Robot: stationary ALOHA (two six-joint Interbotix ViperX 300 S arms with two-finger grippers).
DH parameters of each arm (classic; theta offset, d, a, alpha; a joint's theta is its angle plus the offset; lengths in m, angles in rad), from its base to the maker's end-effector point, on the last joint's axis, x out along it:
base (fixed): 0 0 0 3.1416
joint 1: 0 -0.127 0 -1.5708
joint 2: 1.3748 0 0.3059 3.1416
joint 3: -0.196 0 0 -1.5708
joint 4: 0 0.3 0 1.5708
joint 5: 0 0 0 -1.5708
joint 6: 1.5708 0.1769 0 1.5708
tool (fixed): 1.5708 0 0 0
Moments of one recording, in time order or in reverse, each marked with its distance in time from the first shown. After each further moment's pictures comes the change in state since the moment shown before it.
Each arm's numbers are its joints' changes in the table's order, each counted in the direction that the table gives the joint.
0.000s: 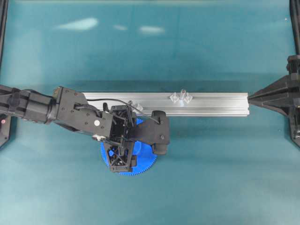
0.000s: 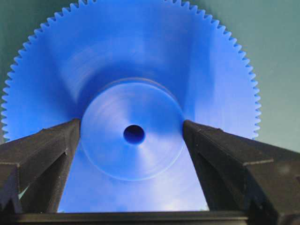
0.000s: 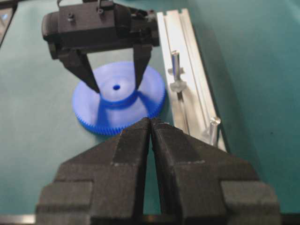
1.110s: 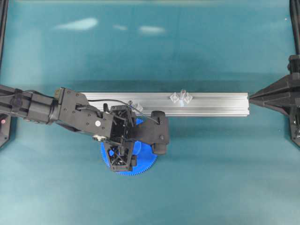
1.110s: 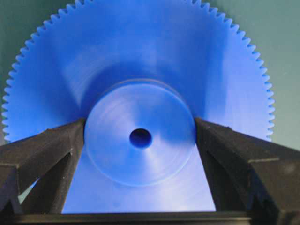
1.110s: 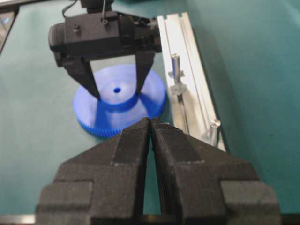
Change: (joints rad) left arm -0.003 -0.021 0.012 0.000 -0.021 -0.008; right arm 0.000 0.011 0.002 0.000 0.000 0.000
